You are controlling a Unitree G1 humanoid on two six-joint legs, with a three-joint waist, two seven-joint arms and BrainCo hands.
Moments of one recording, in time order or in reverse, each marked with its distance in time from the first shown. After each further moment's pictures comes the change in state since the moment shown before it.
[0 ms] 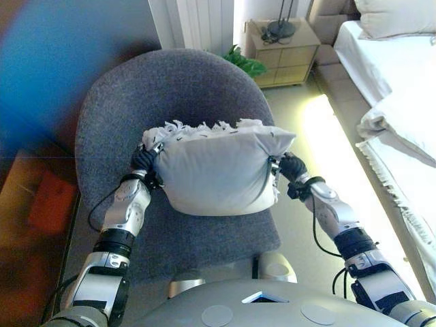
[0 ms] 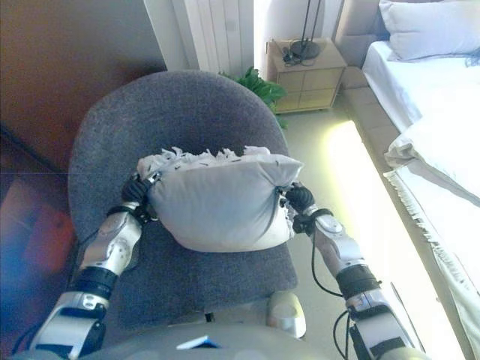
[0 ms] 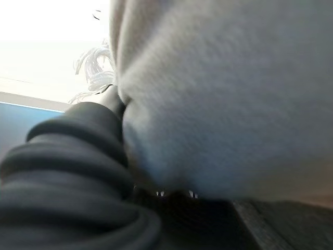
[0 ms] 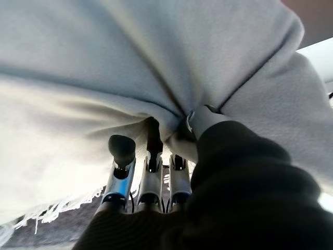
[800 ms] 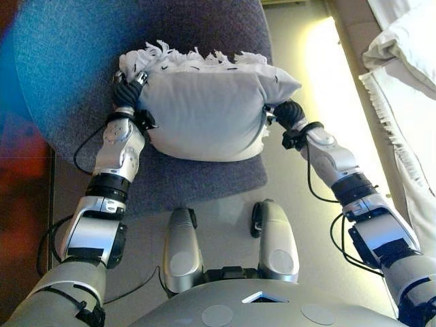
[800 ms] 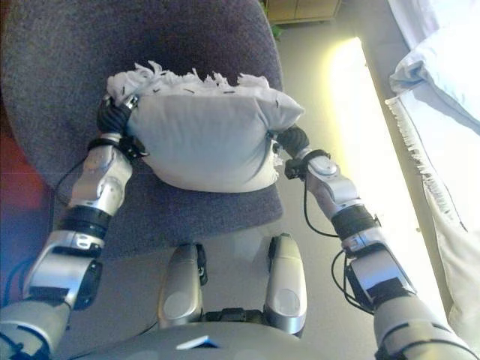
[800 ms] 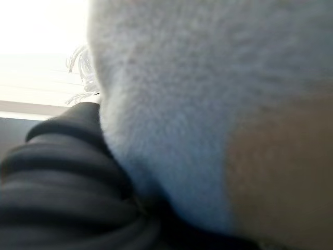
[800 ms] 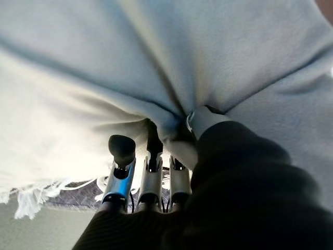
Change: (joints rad) left arm -0.422 0.090 -0.028 0.114 -0.015 -0.077 0.128; right arm -0.447 -0.070 0.113 0.113 0.083 -0.002 -0.055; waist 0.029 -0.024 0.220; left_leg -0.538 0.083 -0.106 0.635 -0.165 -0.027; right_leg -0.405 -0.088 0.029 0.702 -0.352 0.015
